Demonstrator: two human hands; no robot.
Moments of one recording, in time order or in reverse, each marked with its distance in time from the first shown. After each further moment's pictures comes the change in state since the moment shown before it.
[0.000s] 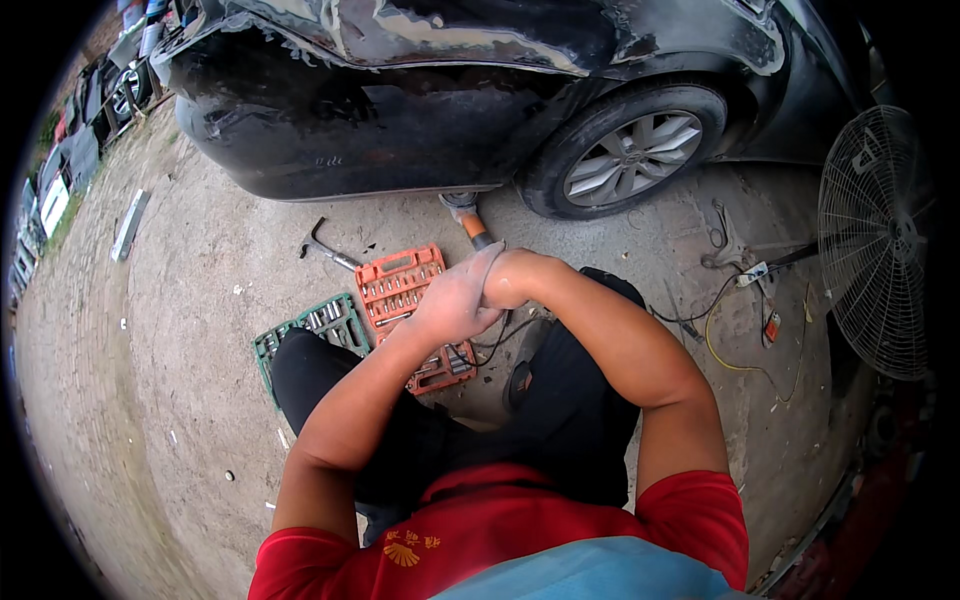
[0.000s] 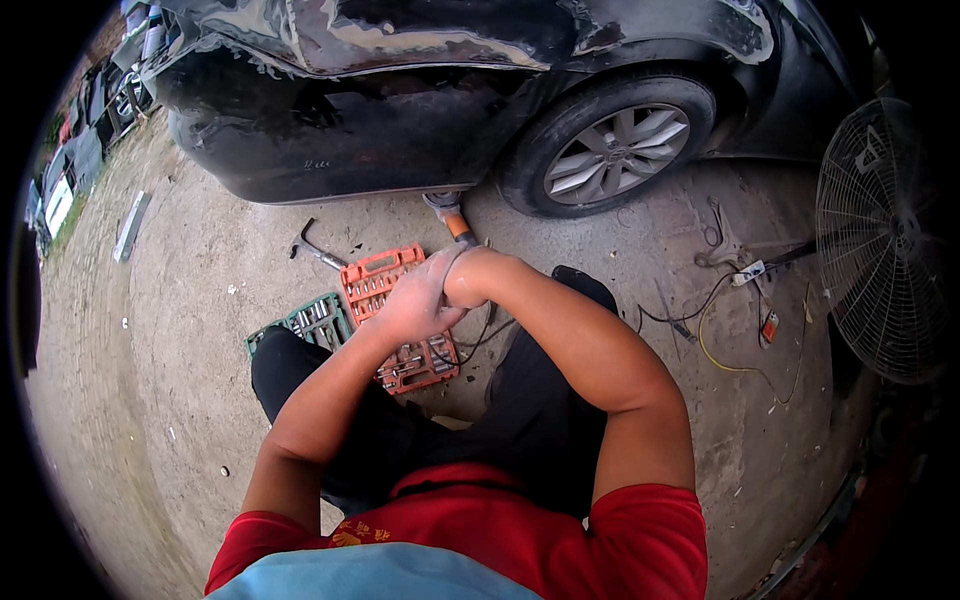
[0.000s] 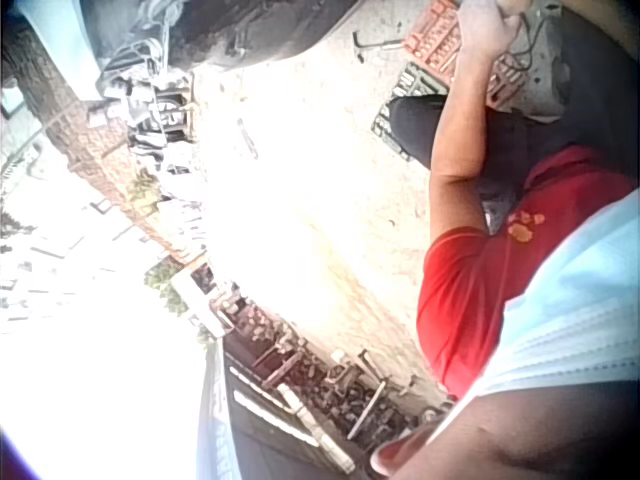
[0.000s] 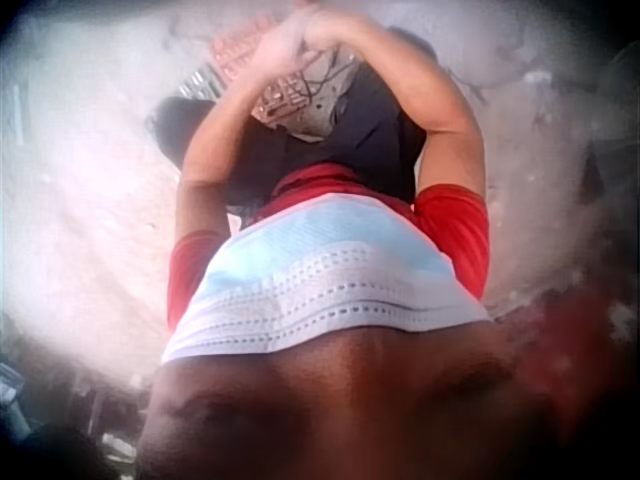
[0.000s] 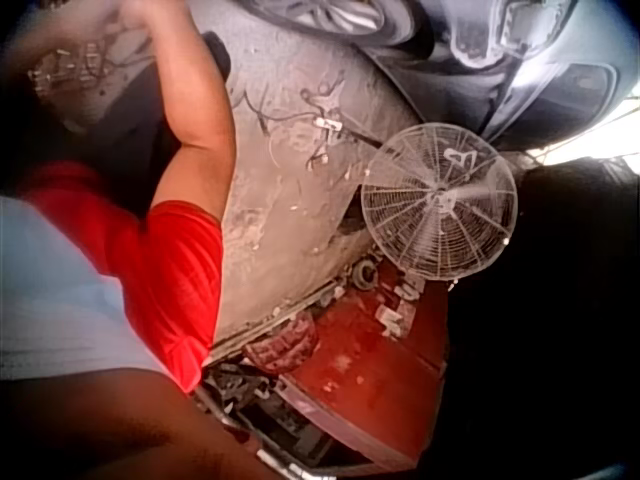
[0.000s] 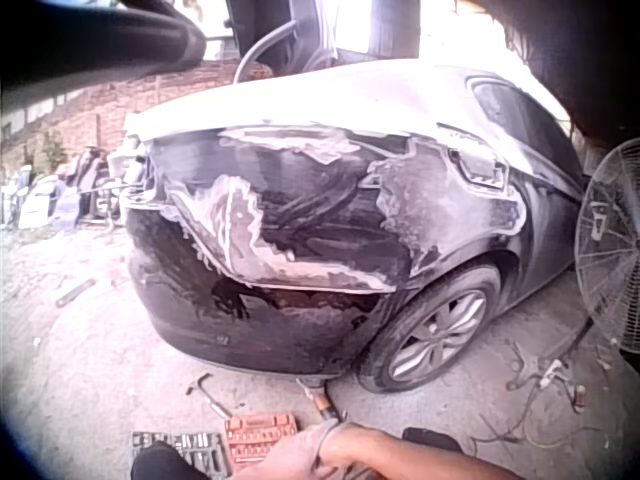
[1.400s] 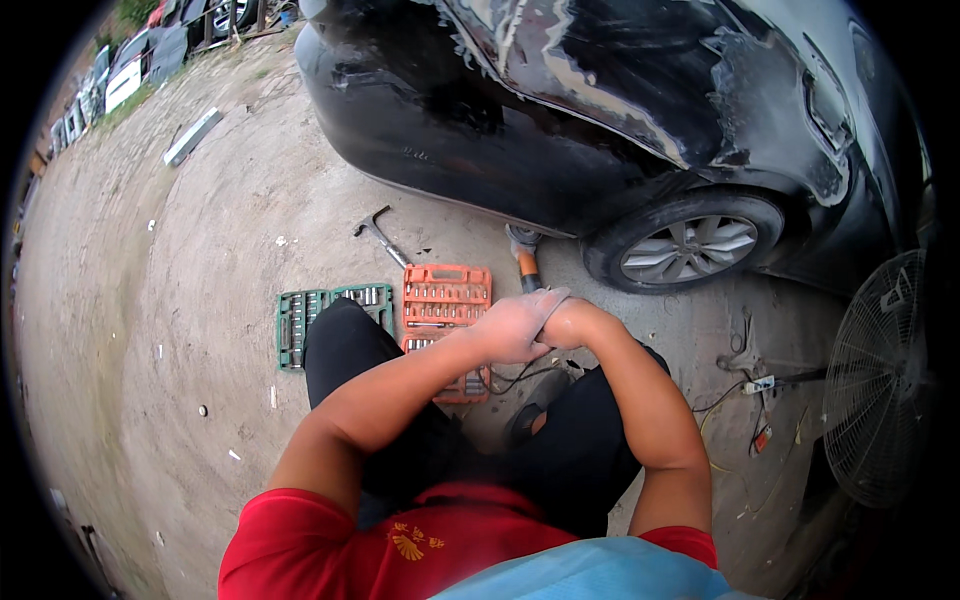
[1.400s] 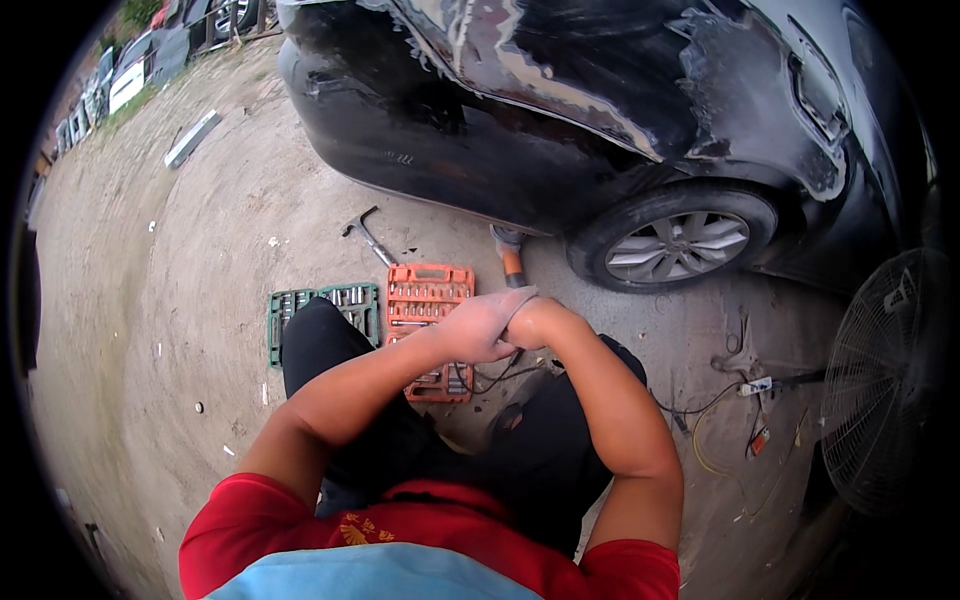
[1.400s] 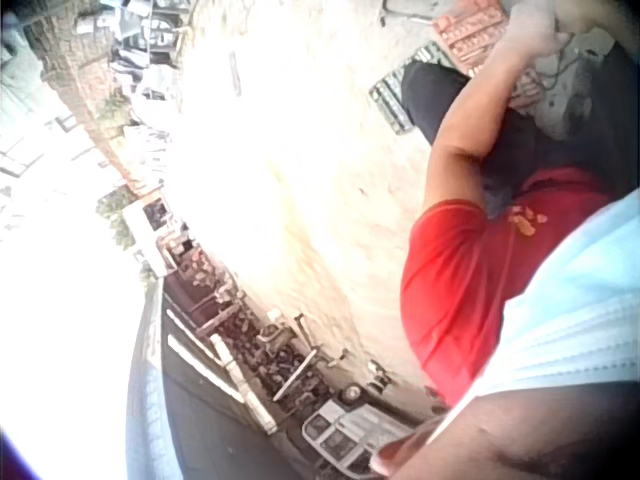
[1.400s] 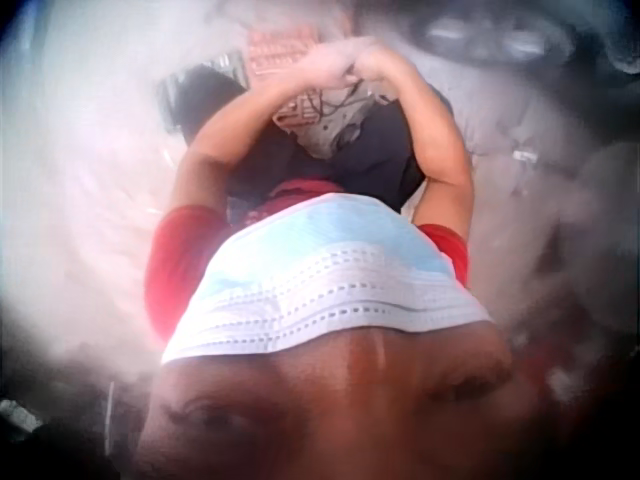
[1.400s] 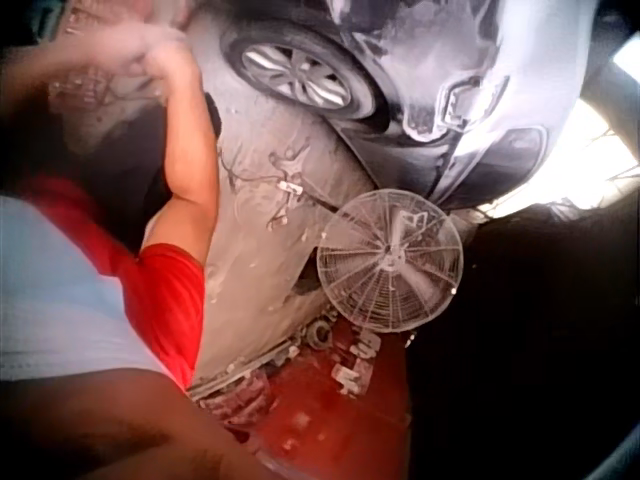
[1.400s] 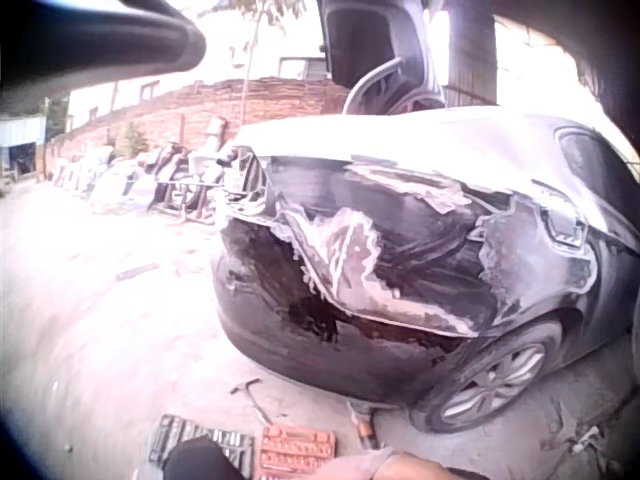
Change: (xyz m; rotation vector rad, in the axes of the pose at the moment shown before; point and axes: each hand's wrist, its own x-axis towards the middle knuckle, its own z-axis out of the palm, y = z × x) left_hand -0.003 -0.003 0.000 -0.053 0.096 0.081; right_hand -0.008 -0.001 -0.011 -0.039 0.002 -0.067
